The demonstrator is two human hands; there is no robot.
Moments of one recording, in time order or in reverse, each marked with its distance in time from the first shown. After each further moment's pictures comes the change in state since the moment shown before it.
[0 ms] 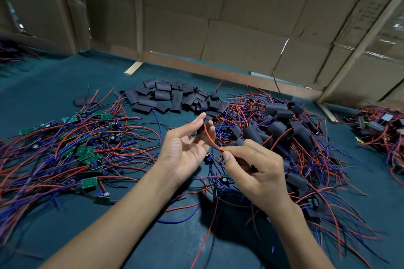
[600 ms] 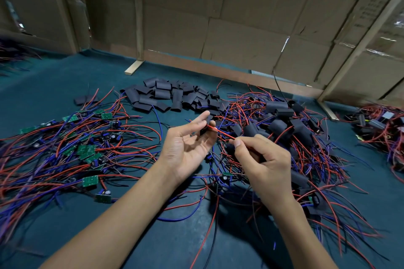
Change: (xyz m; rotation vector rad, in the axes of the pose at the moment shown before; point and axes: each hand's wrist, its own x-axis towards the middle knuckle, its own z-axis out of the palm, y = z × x) left_hand 0.003 0.000 -0.004 0.119 -0.038 0.011; right_hand 0.003 -0.002 0.000 0.018 0.144 0.189
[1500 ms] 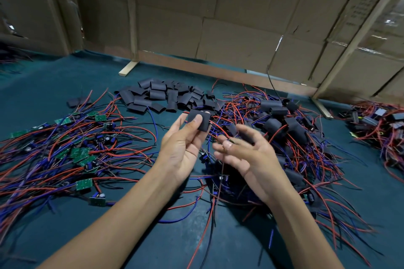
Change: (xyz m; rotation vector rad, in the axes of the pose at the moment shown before) left_hand 0.014 -0.013 -0.004 0.071 0.081 0.281; right_hand 0.010 0.004 0.002 0.944 -0.087 0.869
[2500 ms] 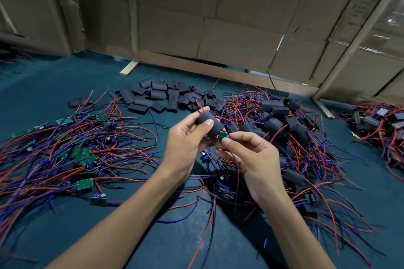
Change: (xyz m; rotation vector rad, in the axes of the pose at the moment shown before) left_hand -0.009 -0.002 0.004 0.542 -0.209 0.156; right_hand 0.000 0.012 0.006 -0.117 0.081 -0.215
